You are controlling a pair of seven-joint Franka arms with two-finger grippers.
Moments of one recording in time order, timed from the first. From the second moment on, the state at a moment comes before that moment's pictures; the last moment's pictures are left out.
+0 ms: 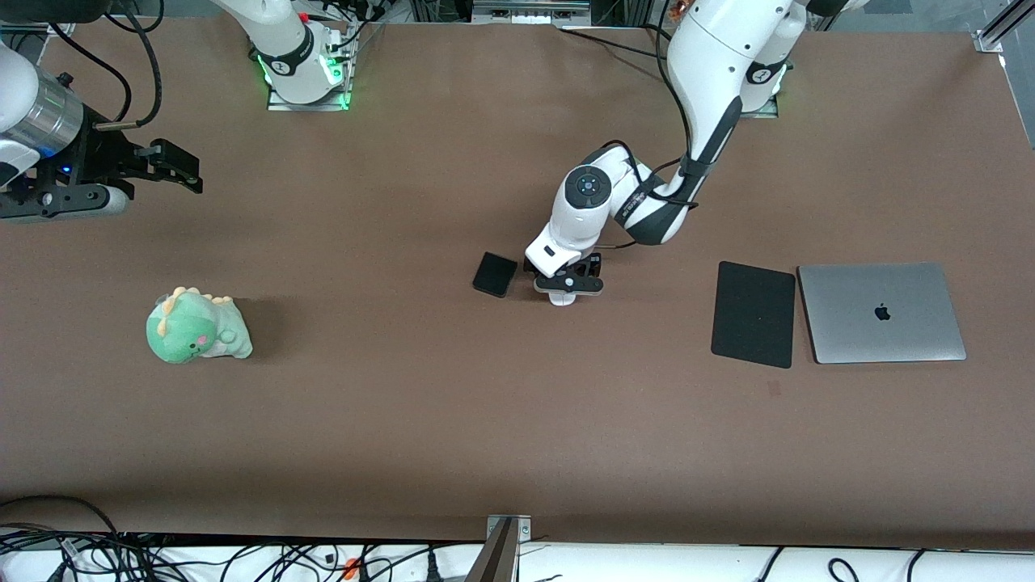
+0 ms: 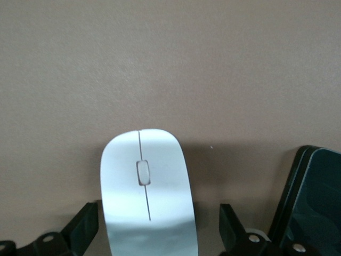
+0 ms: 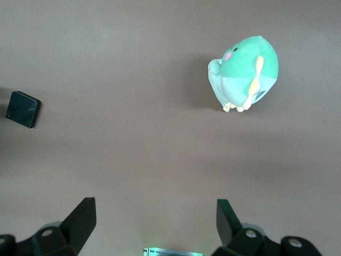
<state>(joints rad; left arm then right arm) -0.55 0.68 -0.17 -1.84 0.12 2.59 -0.77 0.22 0.02 -0.12 -1.61 0.03 1.53 0.00</state>
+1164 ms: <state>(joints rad) -0.31 0.32 -0.12 -1.78 0.12 2.14 -0.48 0.35 0.13 -0.10 -1.69 0.04 1.69 0.29</state>
